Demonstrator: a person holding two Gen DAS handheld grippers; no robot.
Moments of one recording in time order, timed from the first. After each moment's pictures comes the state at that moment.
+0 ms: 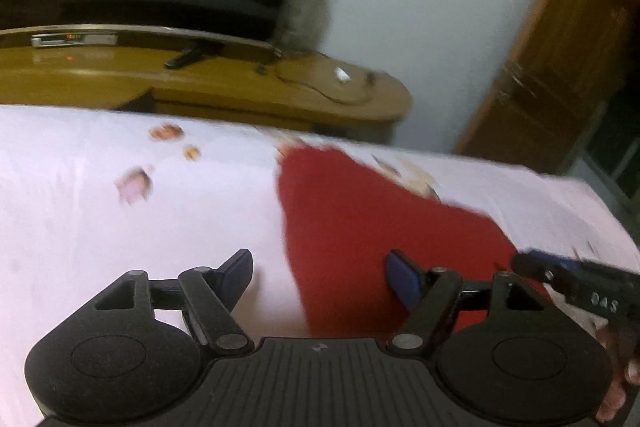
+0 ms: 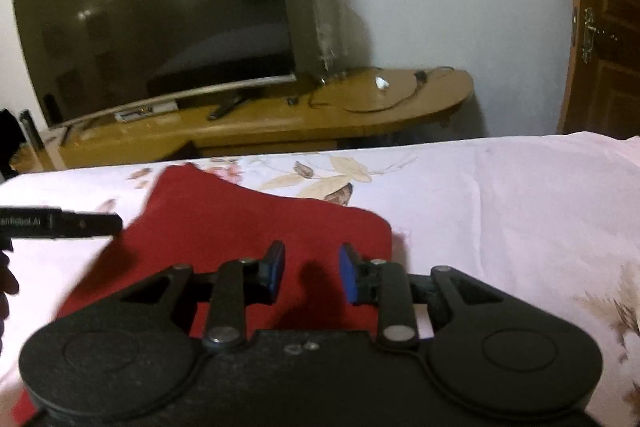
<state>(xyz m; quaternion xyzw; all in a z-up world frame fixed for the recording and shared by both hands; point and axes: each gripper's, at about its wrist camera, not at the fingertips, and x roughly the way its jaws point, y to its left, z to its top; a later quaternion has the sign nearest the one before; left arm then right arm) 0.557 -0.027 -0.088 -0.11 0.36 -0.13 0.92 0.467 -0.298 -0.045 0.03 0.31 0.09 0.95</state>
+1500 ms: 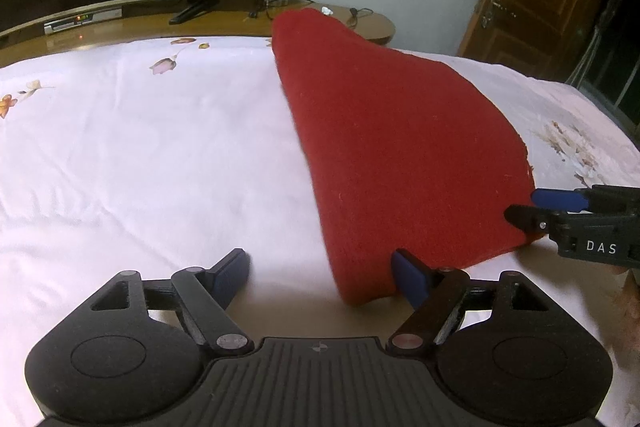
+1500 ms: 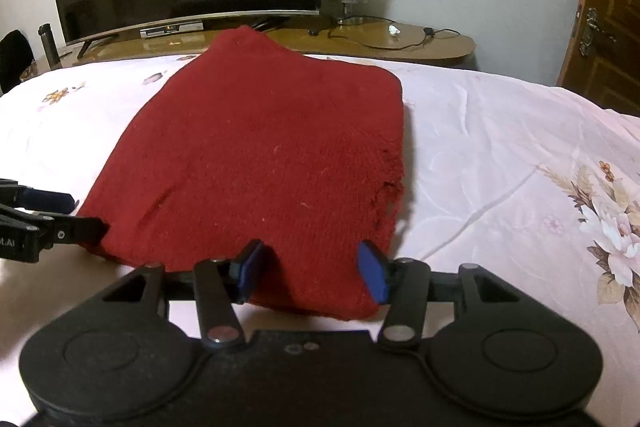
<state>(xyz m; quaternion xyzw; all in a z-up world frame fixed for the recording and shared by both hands) 0.420 -0.032 -0.109 -0.04 0.40 -0.12 0.91 0.347 -0.277 -0.076 -0.05 0.38 0.09 0.92</state>
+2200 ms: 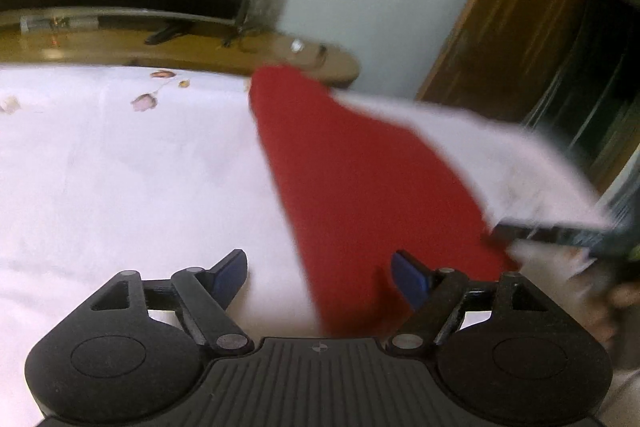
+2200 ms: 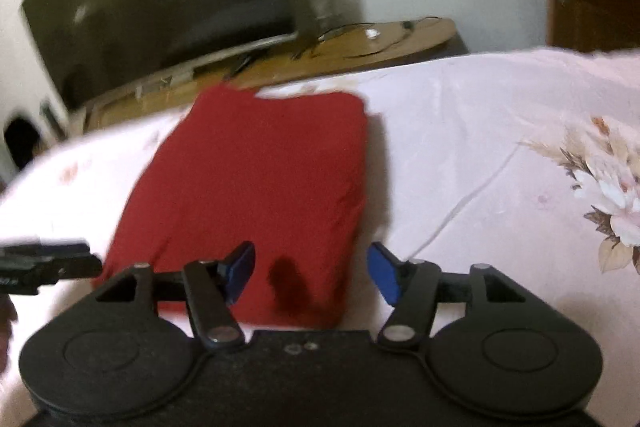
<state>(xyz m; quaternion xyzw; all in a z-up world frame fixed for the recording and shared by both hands) 0.446 0.010 -0.083 -0.15 0.36 -0.20 0.90 0.361 -0.341 -0.056 0.11 0.37 0.10 0.92</state>
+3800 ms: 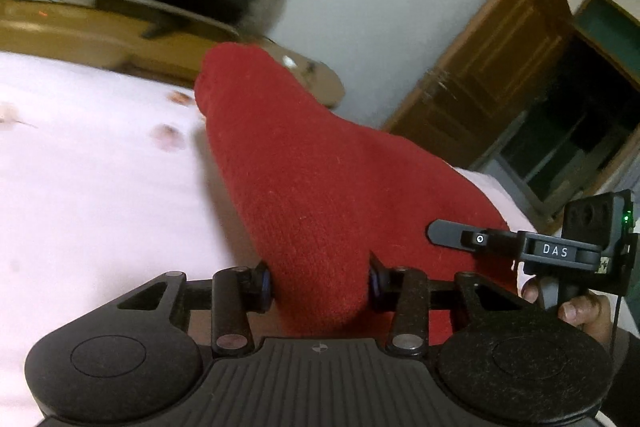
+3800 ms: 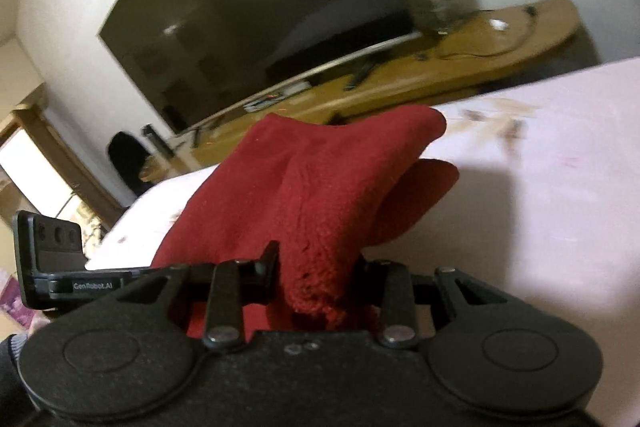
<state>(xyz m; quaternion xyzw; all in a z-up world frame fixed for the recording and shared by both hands) 0.478 0.109 -0.056 -0.20 0.36 -0.23 0.88 0.444 -0.235 -0.036 0.16 0.36 0.27 0.88</state>
